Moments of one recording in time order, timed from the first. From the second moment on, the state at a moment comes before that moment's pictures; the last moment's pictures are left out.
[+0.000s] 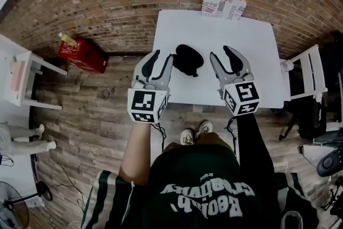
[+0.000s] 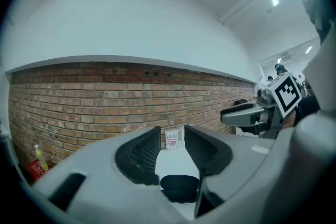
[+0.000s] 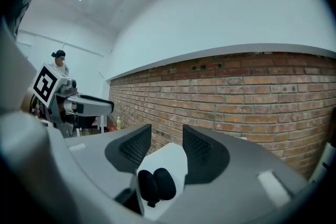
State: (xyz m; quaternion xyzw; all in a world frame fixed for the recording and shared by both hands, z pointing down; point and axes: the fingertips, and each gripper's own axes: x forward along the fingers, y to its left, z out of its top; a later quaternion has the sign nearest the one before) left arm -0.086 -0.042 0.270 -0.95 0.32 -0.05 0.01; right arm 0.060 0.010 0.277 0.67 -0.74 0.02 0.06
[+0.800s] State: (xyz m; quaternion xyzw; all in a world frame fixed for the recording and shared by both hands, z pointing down) left arm -0.082 -0.010 0.257 -0.94 0.32 -0.05 0.04; right arm 0.058 0.050 0.272 0.67 -0.74 -0.01 0.08
